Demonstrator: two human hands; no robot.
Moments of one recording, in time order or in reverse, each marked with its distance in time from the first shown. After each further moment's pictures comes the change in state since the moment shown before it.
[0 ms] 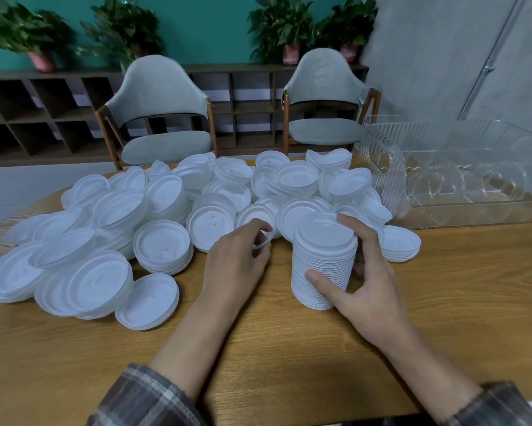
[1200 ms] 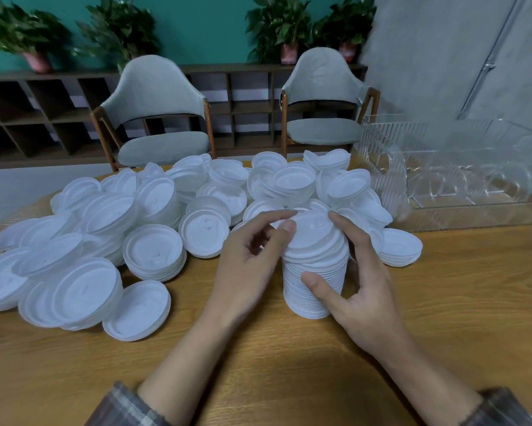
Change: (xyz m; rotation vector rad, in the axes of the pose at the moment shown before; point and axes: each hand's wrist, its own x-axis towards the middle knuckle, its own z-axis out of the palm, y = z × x) left_hand 0.003 0.050 -0.011 -0.782 -0.077 -0.178; right_hand 0.006 0.003 0.006 0.047 0.041 -0.127
